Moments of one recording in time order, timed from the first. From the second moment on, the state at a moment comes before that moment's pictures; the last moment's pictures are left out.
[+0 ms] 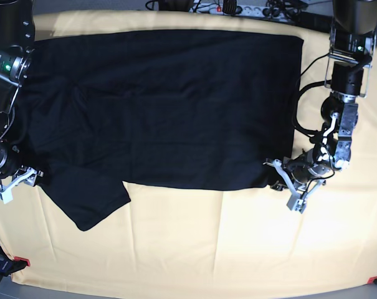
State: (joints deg) left arm -22.4 -28.4 17.0 66.3 -32.8 -21.1 33.9; right arm 28.8 28.2 21.0 40.7 28.7 36.6 -44.3
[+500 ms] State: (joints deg) left arm -22.4 -28.4 17.0 66.3 -32.9 -21.1 33.9; right arm 29.9 29.4 20.9 40.7 31.4 40.3 -46.8
